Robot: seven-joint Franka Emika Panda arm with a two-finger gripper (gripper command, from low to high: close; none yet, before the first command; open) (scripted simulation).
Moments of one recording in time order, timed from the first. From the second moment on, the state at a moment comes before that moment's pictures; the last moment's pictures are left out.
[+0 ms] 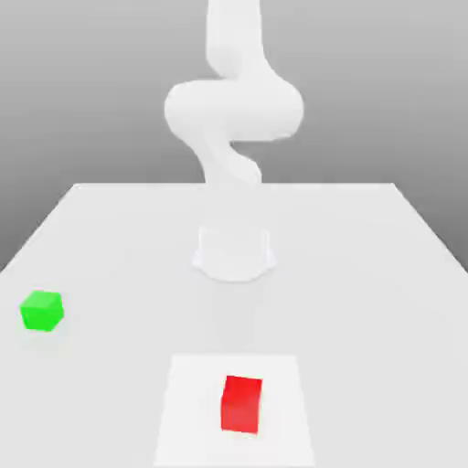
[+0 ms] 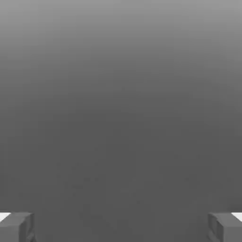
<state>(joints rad) 0.05 -0.73 -0.04 -2.33 0.01 2.33 0.69</state>
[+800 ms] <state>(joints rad) 0.35 -0.09 -0.31 -2.56 0.13 2.64 -0.37</state>
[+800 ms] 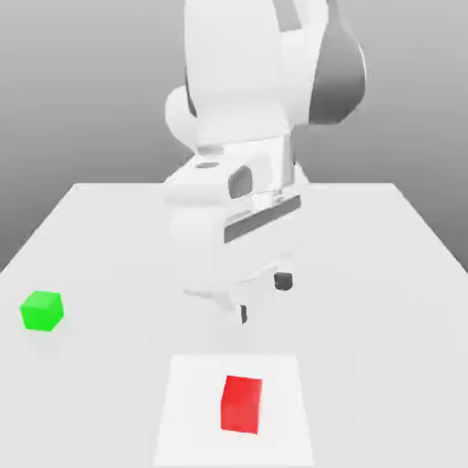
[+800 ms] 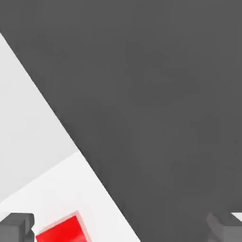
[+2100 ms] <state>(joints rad) -0.07 -0.02 -0.48 -2.68 -0.06 2.69 -1.16</state>
